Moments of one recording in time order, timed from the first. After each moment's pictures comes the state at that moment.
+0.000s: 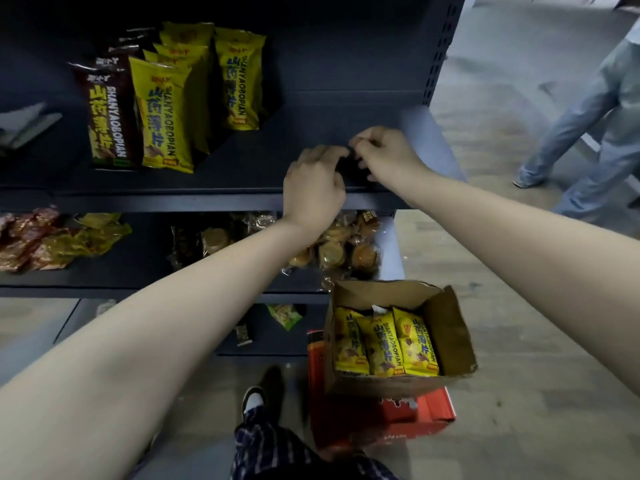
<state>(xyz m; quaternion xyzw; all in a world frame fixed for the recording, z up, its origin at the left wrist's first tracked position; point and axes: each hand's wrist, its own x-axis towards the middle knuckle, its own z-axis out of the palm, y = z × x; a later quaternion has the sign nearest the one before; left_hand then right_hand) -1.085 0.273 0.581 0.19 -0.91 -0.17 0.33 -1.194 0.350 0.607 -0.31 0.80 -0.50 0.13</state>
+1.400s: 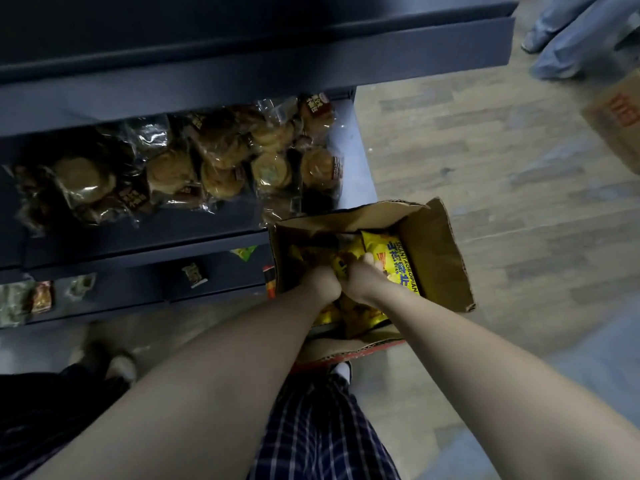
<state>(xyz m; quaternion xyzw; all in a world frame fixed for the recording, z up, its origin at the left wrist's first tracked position) -1.115 0.368 0.269 0.21 -0.87 -0.25 -0.36 -1.155 0.453 0.276 -0.14 0.88 -0.08 0.44</state>
